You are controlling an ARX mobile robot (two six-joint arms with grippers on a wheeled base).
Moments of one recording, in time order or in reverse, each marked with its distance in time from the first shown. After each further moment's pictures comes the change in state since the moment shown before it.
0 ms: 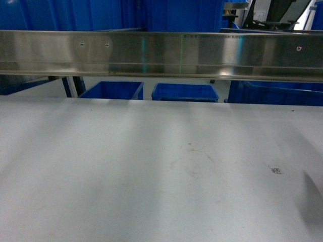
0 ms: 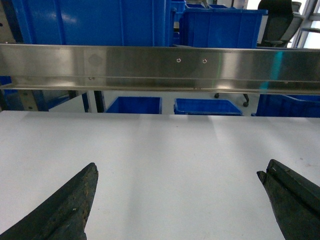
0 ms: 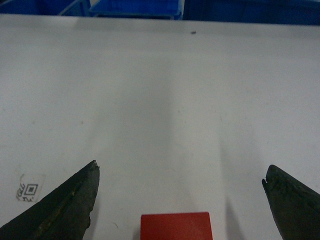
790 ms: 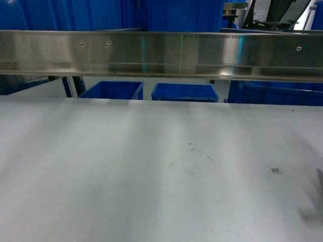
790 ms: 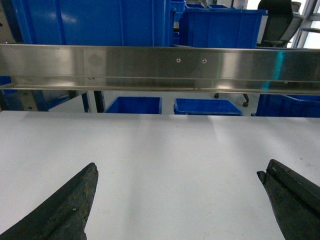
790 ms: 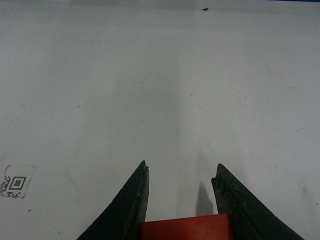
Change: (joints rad) left arm 0.000 0.000 0.000 0.000 0.000 0.000; right arm 0.028 0.111 0.019 0.051 0.020 0.000
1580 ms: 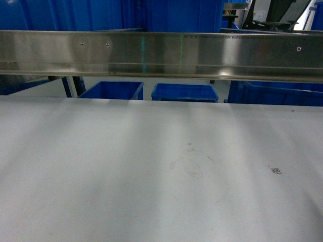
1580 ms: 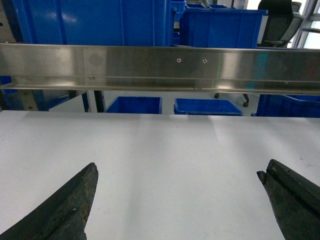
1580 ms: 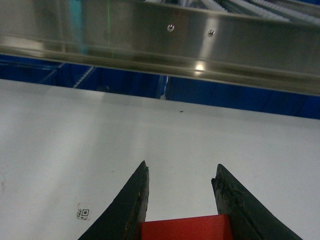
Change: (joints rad) left arm 0.000 0.000 0.000 0.000 0.000 0.000; right arm 0.044 -0.673 -0.076 -0.389 0.086 -0.050
